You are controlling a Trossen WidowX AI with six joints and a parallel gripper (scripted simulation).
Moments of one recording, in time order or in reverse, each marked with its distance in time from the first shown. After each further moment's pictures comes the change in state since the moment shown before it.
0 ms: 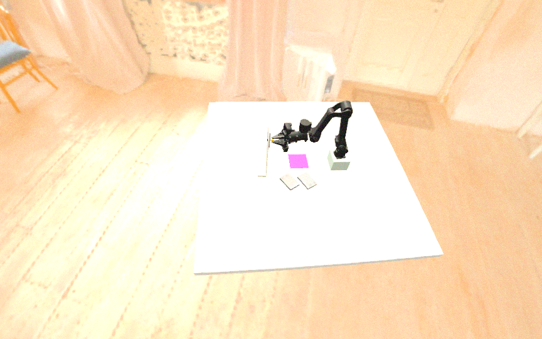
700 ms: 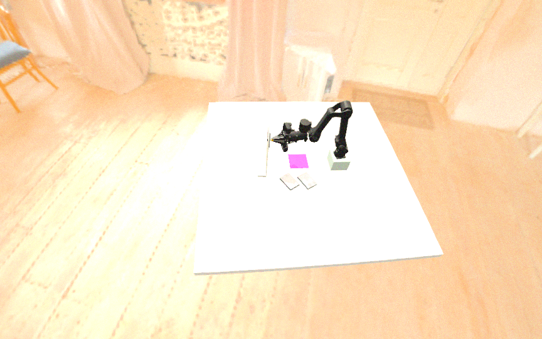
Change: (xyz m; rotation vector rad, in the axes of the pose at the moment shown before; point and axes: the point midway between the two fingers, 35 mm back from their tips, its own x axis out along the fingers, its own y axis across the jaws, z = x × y) arm 0.002 0.002 0.000 -0.002 0.000 0.007
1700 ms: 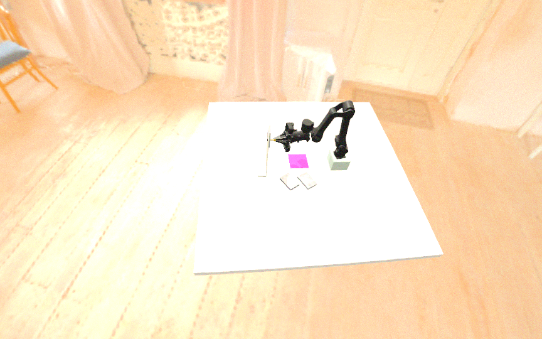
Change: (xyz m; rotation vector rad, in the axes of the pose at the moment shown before) arm -0.012 0.001 -0.004 0.000 -0.003 0.001
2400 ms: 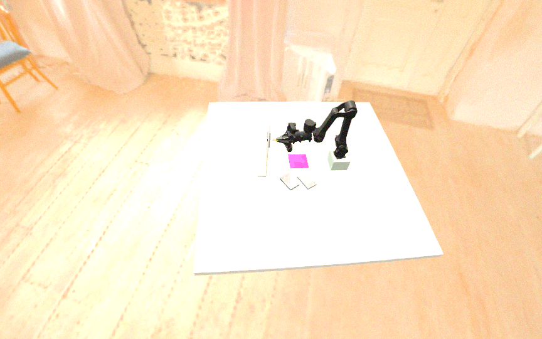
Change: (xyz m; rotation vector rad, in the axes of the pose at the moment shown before) arm -0.012 0.000 -0.004 0.000 0.002 -0.001
